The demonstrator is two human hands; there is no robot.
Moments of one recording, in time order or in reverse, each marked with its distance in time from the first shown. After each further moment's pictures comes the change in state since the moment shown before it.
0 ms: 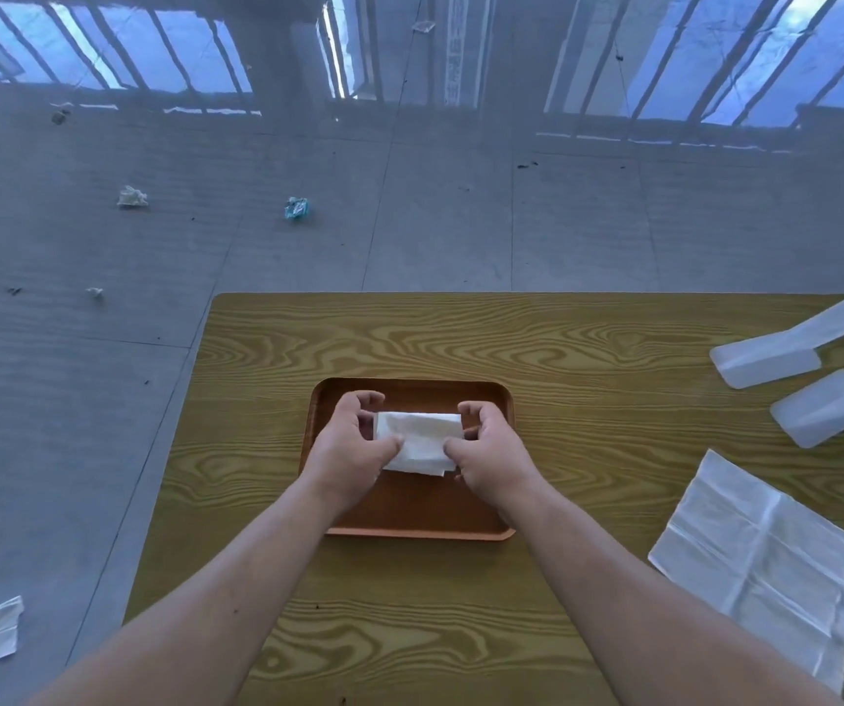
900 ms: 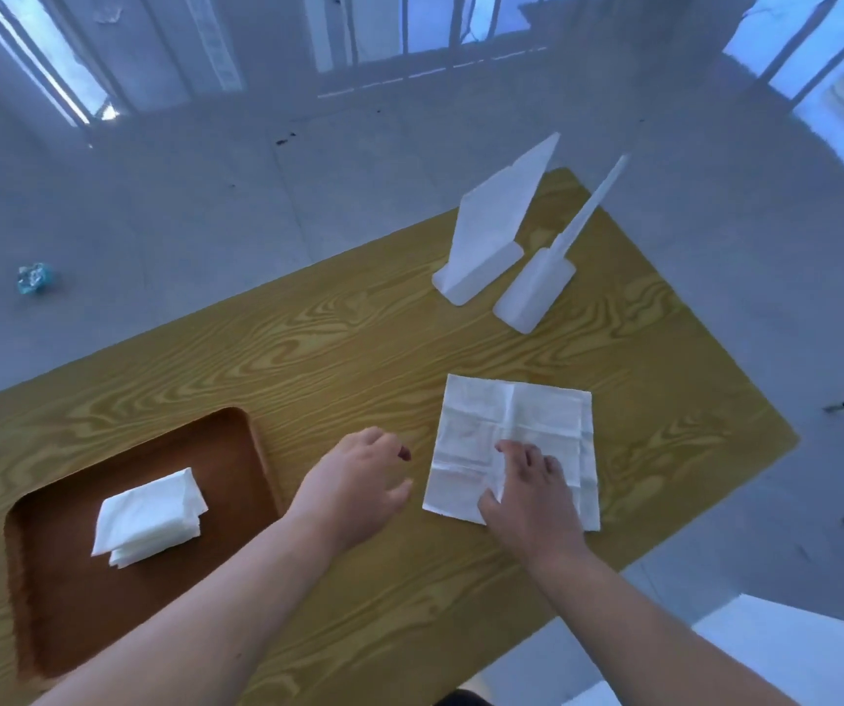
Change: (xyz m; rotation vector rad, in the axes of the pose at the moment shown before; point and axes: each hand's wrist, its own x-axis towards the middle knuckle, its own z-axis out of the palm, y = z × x) left_hand -0.037 0.097 0.273 0.875 -0.548 0.573; right_hand -0.091 0.215 -0.231 -0.568 0.467 0.198
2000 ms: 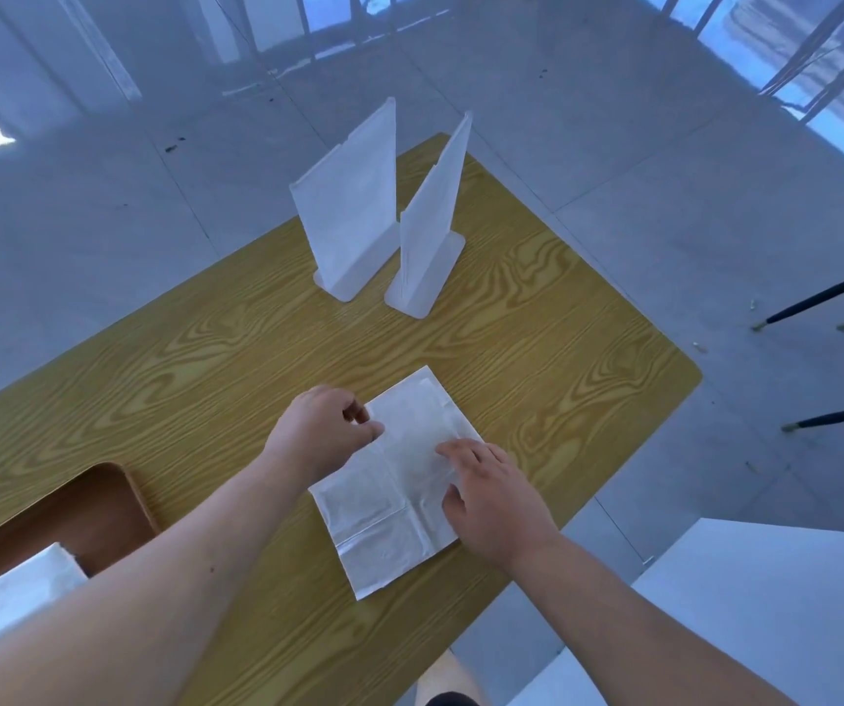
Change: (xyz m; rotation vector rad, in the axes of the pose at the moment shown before) left_hand 0.104 0.069 0.013 -0.050 -0.048 -0.096; right_hand 0.002 0.079 -0.013 0.162 -0.008 -0.197
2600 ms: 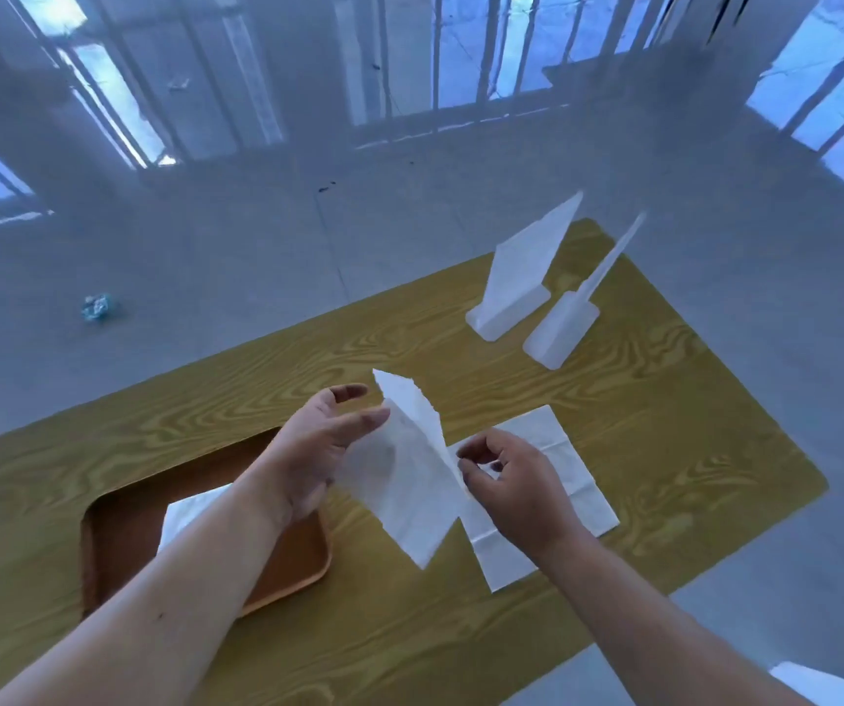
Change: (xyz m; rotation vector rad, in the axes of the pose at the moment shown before) left_hand -0.127 -0.087 -0.120 -1.272 0.029 -0.233; right_hand 0.017 -0.159 -0.016 0.409 0.109 -0.127
